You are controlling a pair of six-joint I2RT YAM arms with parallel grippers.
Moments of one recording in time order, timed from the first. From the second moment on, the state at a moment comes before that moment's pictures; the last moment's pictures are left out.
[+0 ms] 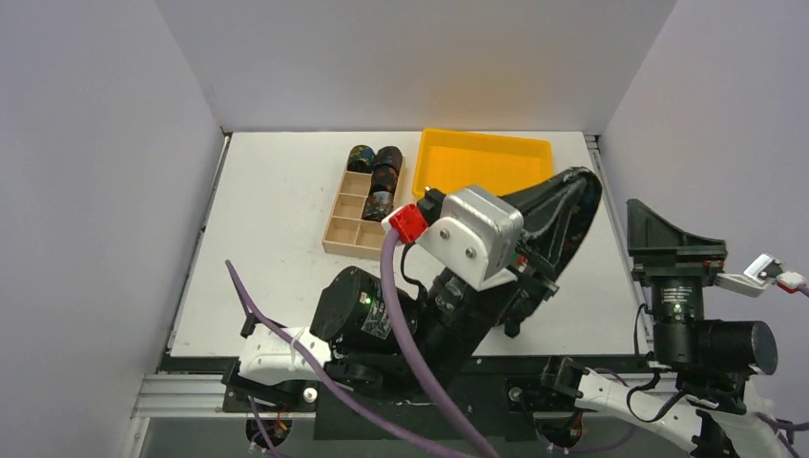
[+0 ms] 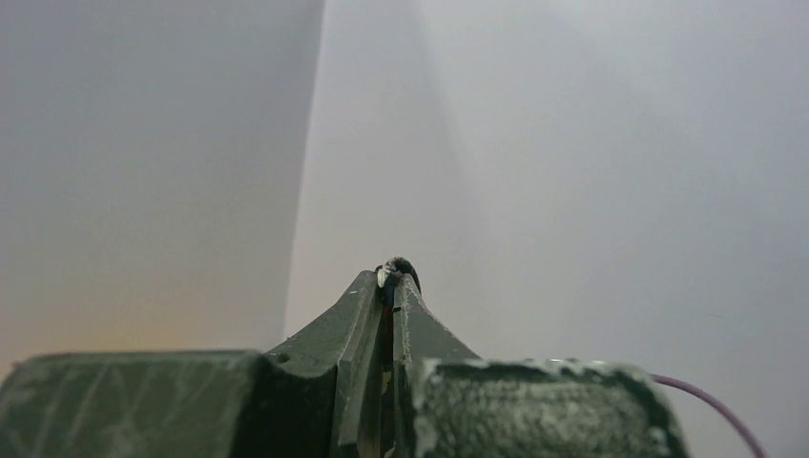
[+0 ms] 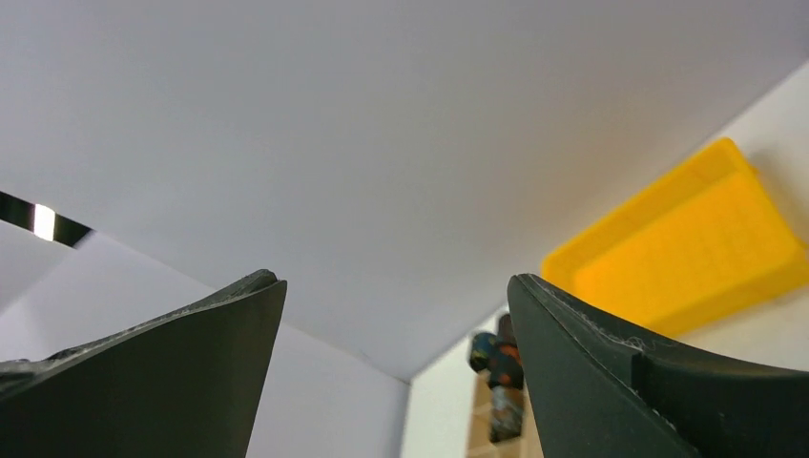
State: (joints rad) left arm -1.78 1.97 2.69 0.20 -0.90 0.51; right arm 1.04 0.29 1.02 -0.09 1.06 0.51
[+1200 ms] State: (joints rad) left arm -0.65 0.85 0.91 -0.71 -0.83 -0.79; right arm 1.18 0.77 0.64 -0.26 0.97 0.70
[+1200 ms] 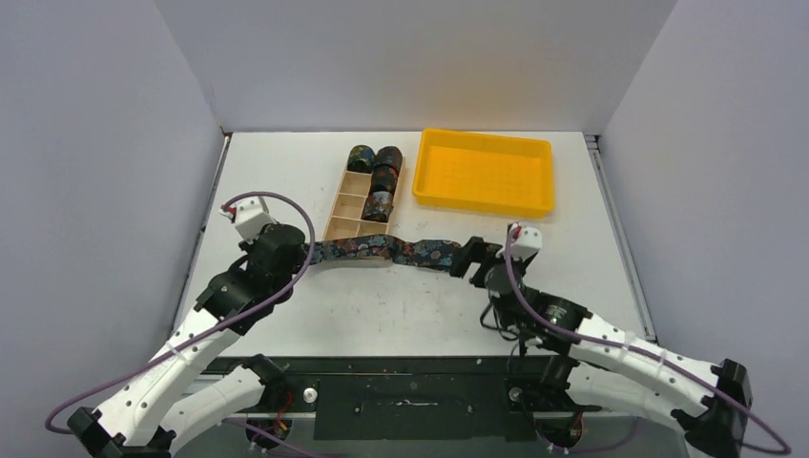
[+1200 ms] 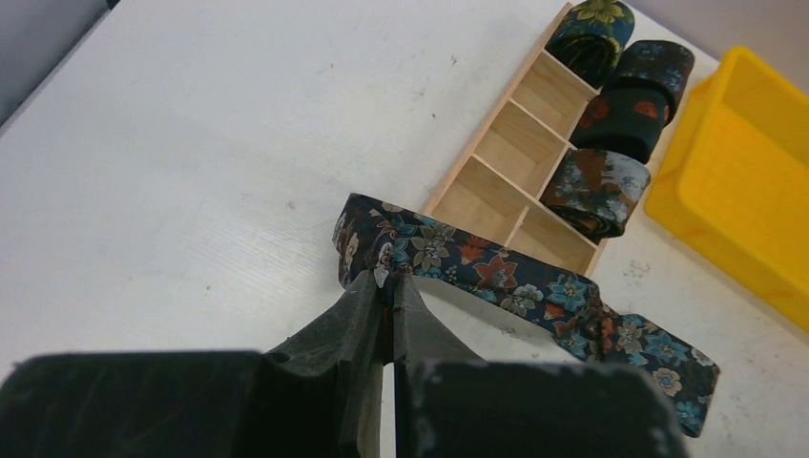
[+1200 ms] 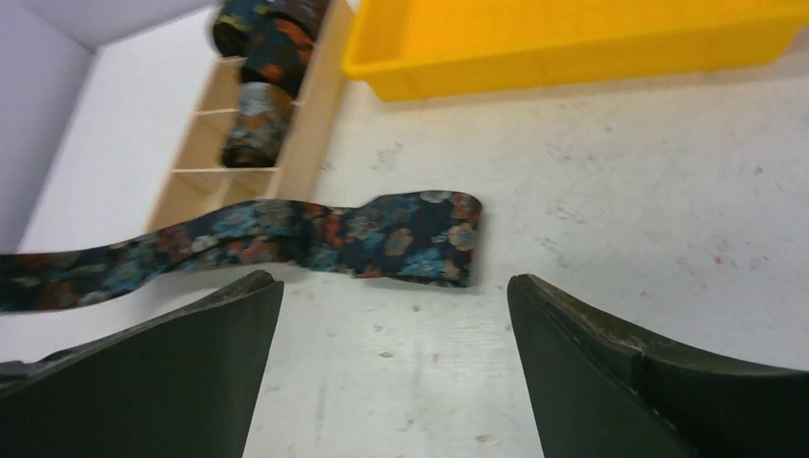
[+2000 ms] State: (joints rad) left arm -0.65 0.59 0.72 -0.77 -0.65 -0.88; right arm 0.96 1.67 0.94 -0.14 0.62 0.45
